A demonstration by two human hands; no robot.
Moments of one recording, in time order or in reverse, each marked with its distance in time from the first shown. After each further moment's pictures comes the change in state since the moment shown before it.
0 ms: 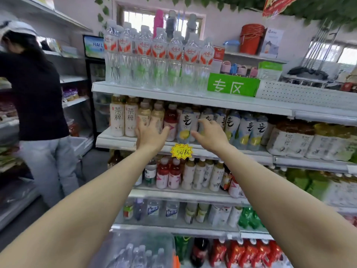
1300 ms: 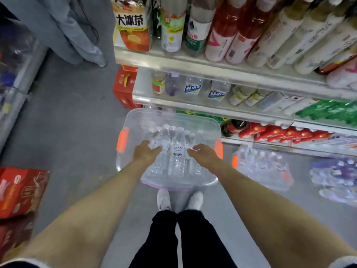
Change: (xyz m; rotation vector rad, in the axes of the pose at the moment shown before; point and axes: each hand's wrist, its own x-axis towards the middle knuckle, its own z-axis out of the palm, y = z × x) left_hand -0.167 -0.439 0.123 0.185 -0.655 -0.948; right_hand -0.201 0.044 0.459 0.334 -1.018 0.766
